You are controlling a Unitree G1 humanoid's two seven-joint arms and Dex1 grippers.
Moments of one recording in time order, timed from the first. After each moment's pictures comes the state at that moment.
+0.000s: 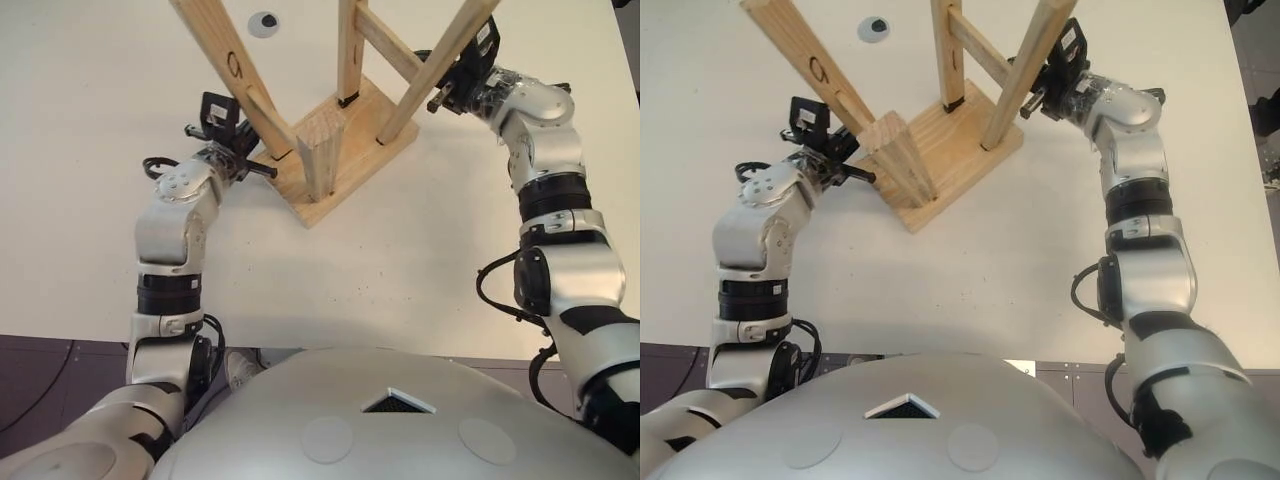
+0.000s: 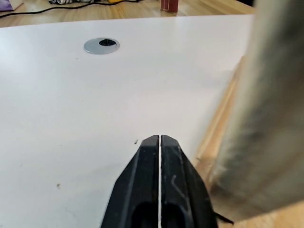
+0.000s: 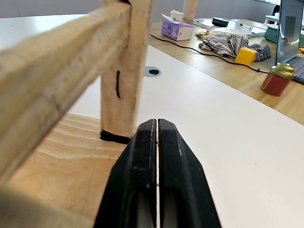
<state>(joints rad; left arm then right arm) -0.22 0.28 -0.02 0.05 -0.18 0.60 -0.31 -0.64 -0.36 0.06 0.70 0.17 -0.06 0.92</state>
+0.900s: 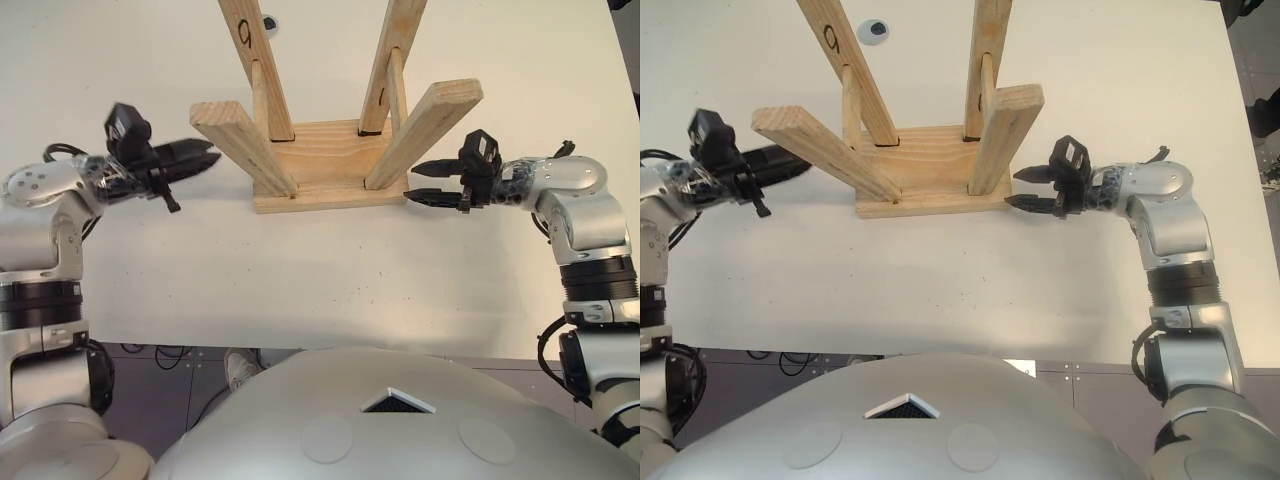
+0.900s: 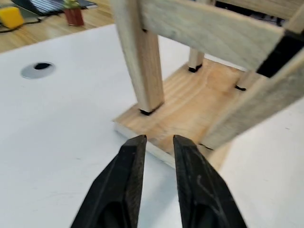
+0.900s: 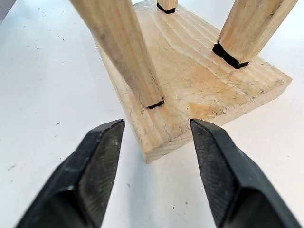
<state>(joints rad) -0.06 0.78 0.07 -0.01 -0.46 0.43 -1.18 -0.24 -0.60 0.14 0.14 0.24 0.34 1.19</state>
